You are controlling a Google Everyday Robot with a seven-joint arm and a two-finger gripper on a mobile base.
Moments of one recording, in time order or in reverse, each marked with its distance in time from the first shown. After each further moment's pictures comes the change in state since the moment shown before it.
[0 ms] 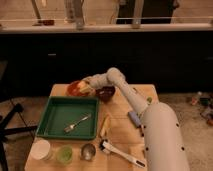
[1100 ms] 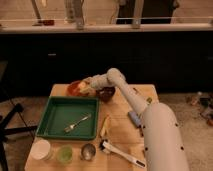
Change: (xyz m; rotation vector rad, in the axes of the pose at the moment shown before) arm 0.004 0.001 0.001 -0.007 0.000 0.001
